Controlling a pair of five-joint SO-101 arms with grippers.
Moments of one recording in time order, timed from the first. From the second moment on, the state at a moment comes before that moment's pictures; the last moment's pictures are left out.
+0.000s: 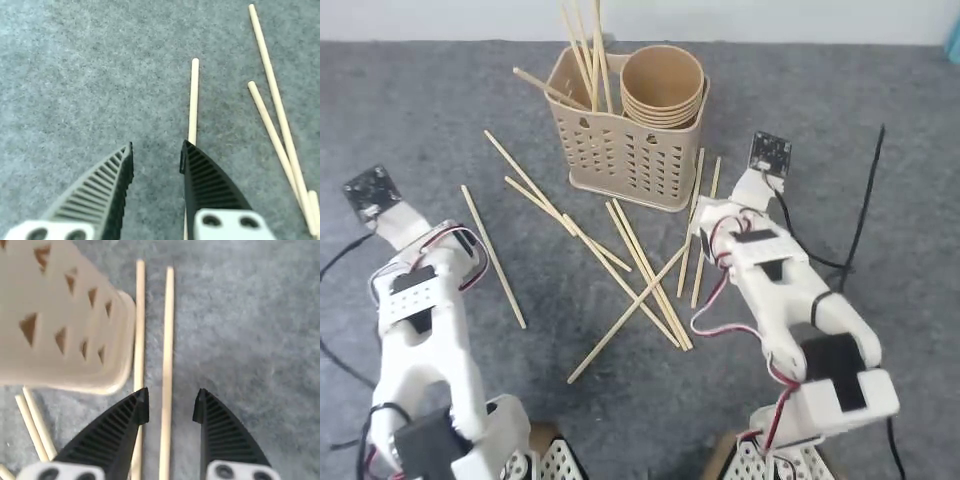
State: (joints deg) left arm -31.6 -19.6 59.5 24.5 16.4; right arm -14.9 4.7 40.0 14.8 -27.7
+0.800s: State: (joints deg) left arm -31.8 -19.6 59.5 24.5 16.6; right arm -12.7 15.1 16.7 35.0 -24.7
